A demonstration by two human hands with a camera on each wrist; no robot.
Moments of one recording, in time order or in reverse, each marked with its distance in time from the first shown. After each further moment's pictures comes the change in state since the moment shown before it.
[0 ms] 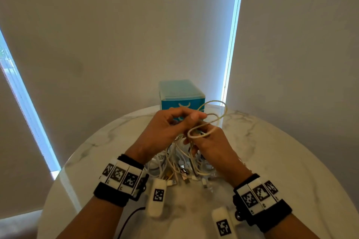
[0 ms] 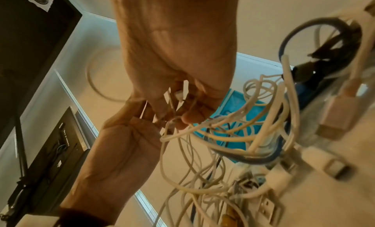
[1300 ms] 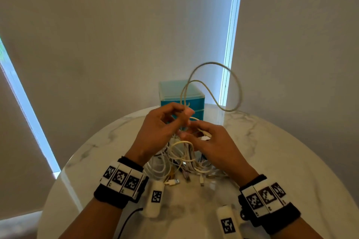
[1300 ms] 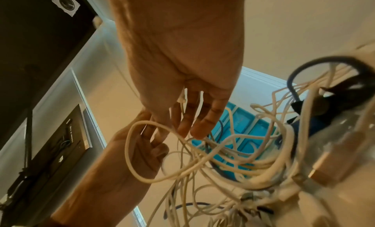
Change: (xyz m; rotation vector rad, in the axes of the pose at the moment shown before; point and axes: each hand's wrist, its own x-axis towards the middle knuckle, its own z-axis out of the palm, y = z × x) left_hand 0.006 -0.016 -0.004 0.110 0.200 0.060; right_hand -0.002 -0.001 -0.016 -0.210 -0.061 -0.110
